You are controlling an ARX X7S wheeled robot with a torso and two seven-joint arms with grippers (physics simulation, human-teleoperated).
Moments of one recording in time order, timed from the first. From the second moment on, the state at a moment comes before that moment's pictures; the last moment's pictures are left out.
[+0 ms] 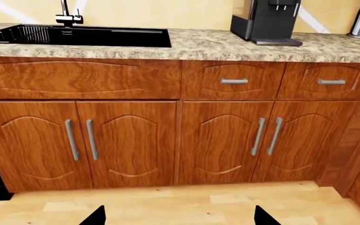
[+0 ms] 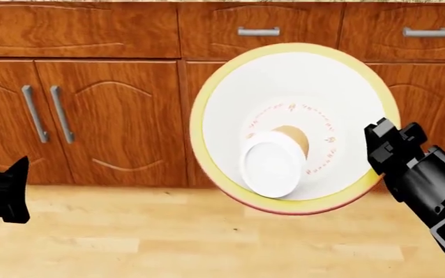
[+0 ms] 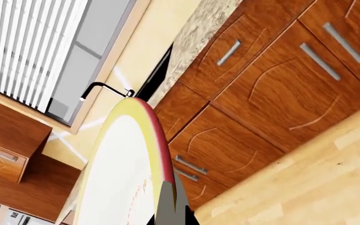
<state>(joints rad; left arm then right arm) -0.56 -0.72 0.19 0.24 -1.01 -0.73 -0.34 0.77 0.64 -0.08 0.34 1.70 0.68 0.27</state>
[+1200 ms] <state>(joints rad) -0.56 -0.73 0.19 0.23 -1.01 -0.72 -0.34 0.77 0.63 -0.09 0.34 1.70 0.67 0.27</state>
